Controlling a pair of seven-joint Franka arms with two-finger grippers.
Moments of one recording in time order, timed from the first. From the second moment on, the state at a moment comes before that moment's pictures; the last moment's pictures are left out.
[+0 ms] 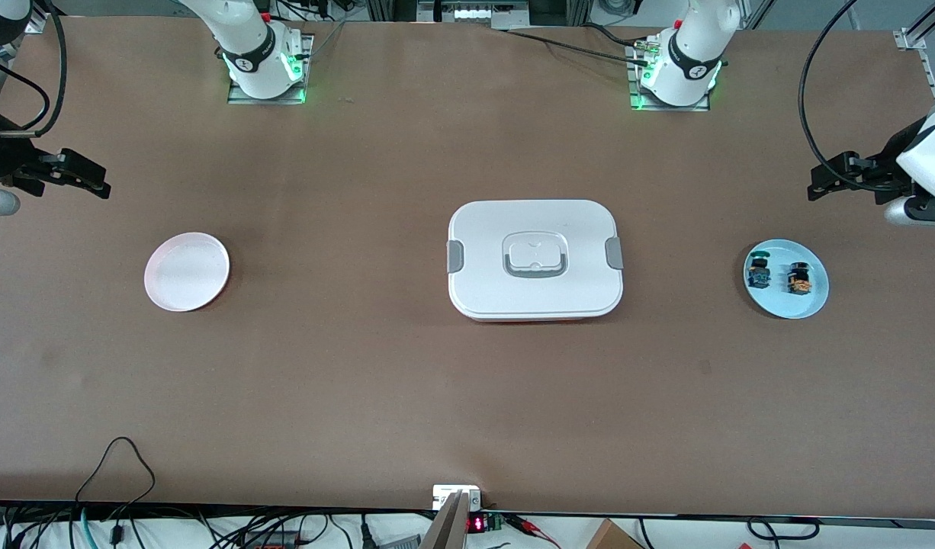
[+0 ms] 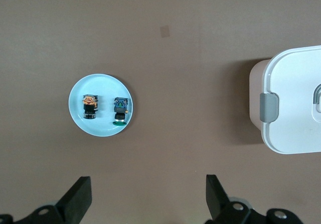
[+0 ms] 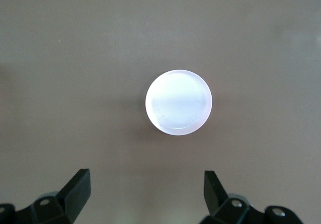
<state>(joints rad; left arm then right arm) 0.12 0.05 -0.11 -1.56 0.01 1.51 0.06 0.09 0.01 -0.13 -1.66 -0.04 1.62 -0.02</state>
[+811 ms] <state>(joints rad) 0.12 0.05 -0.10 -1.52 0.01 1.46 0.06 0.09 0.01 -0.13 -1.66 -0.04 1.62 -0.02</state>
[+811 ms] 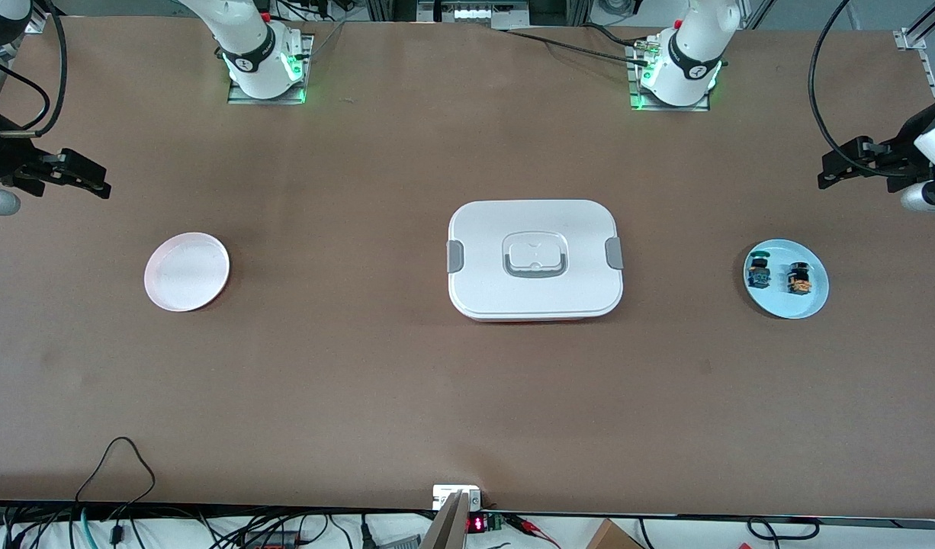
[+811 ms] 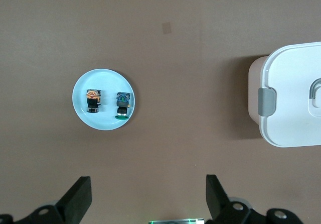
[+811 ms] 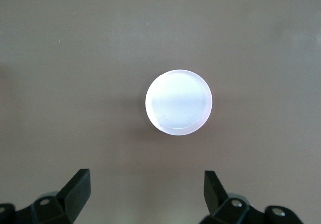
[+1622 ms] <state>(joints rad) 0.13 0.06 -0.10 -1.52 0.02 1.46 0.06 0.09 0.01 -0.13 -1.66 -0.04 1.62 -0.02</state>
